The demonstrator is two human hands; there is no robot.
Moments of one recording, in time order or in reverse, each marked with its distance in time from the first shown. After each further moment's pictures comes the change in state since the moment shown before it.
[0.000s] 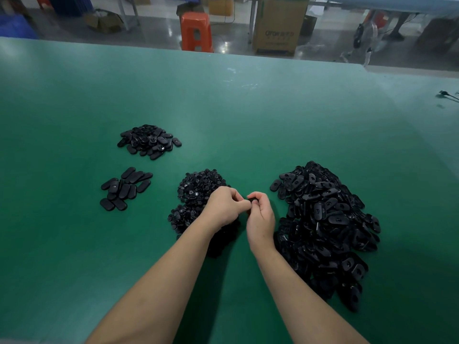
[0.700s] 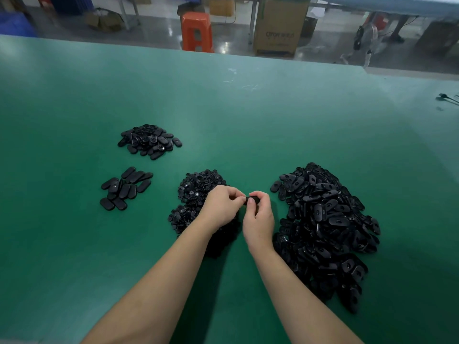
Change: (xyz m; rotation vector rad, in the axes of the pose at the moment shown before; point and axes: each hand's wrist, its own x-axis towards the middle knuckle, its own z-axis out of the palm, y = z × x) left_hand 0.005 -0.007 -0.004 0.057 0.076 0.110; right_hand -0.001 -0.001 0.002 -0.131 0.033 -0.119
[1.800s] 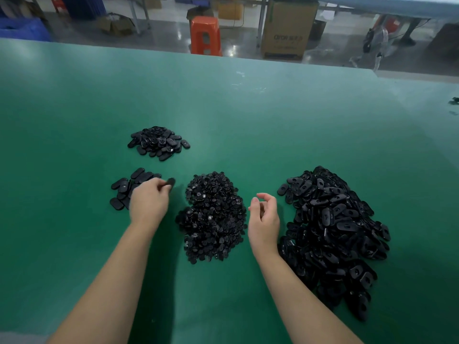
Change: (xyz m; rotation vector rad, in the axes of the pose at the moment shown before) left_hand -0.006 -0.087 -0.119 0.372 0.558 -0.189; right_hand -0.003 0.001 0.004 0.056 -0.029 -0.012
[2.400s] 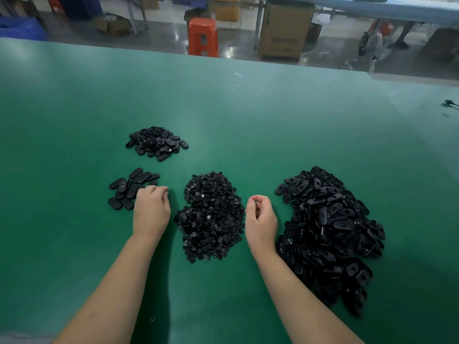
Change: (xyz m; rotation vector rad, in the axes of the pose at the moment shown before) left_hand -0.016 -0.026 0.025 0.054 0.078 0.253; right_hand -0.002 -0.005 0.000 -0.110 0.006 -0.008
